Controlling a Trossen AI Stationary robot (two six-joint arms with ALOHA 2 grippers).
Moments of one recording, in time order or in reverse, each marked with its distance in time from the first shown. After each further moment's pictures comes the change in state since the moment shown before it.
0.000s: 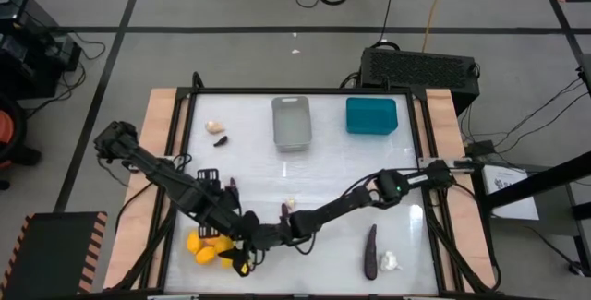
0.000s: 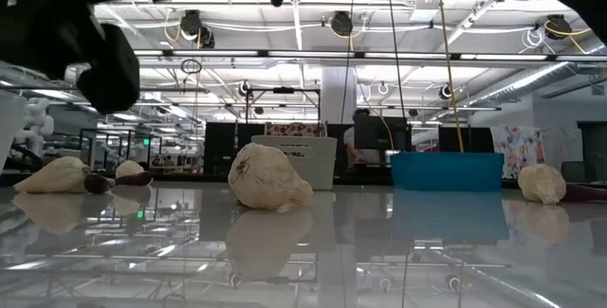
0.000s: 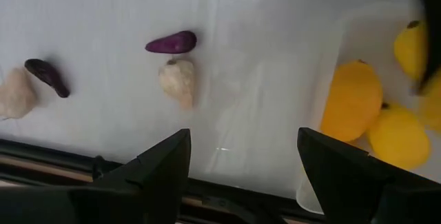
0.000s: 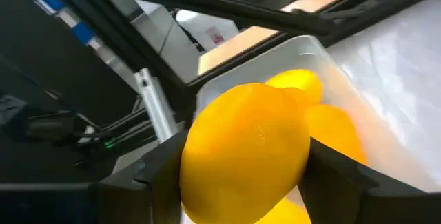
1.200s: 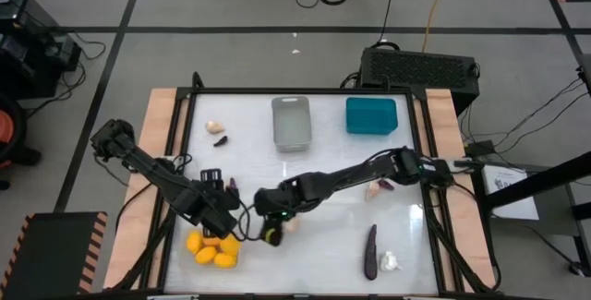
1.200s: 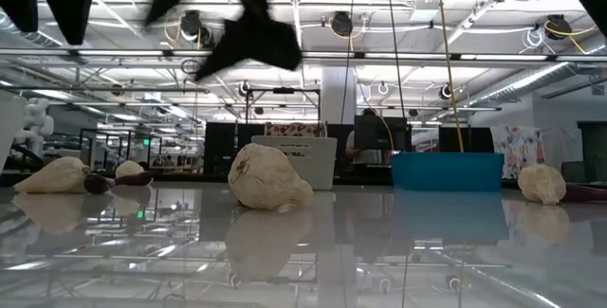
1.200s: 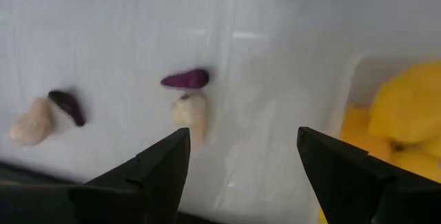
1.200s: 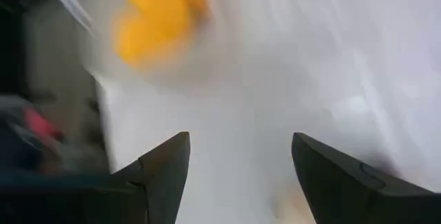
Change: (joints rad) left arm -0.030 -0.039 -0.062 0.118 -0.139 -0.019; right arm -0.116 -0.280 0.003 -1.006 -0.288 -0.036
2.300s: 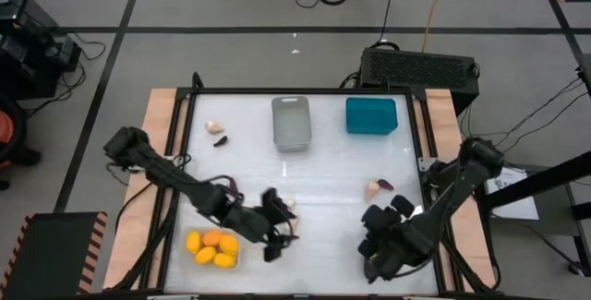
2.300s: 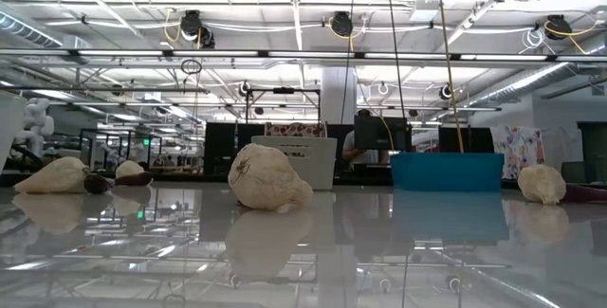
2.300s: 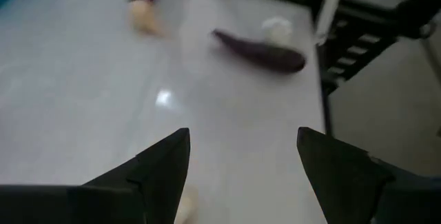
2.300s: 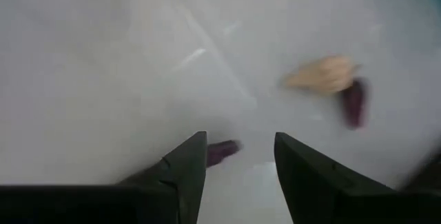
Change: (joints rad) left arm 0.083 0.145 0.000 1.076 -0.120 0.145; right arm 0.552 -0.582 -0.656 -0.587 0.472 0.845
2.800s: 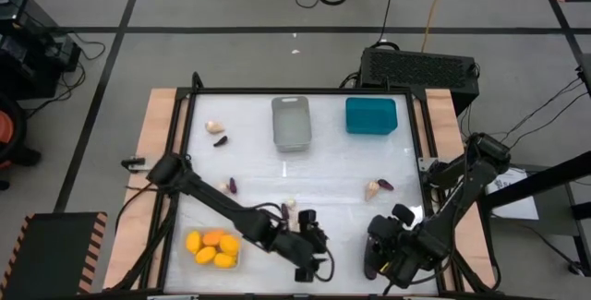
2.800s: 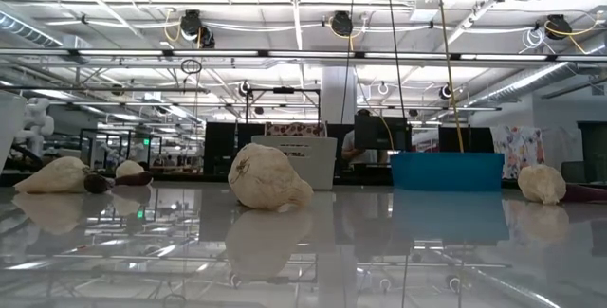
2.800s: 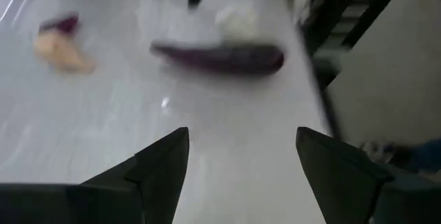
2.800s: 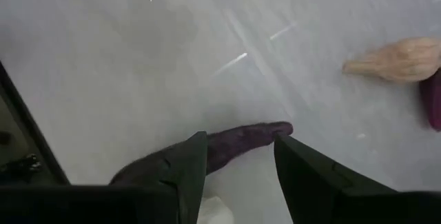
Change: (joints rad) left arm 0.021 0.439 0.420 -0.051 0.057 0.251; right arm 0.093 -0.069 -0.148 0.234 0.008 -0.022
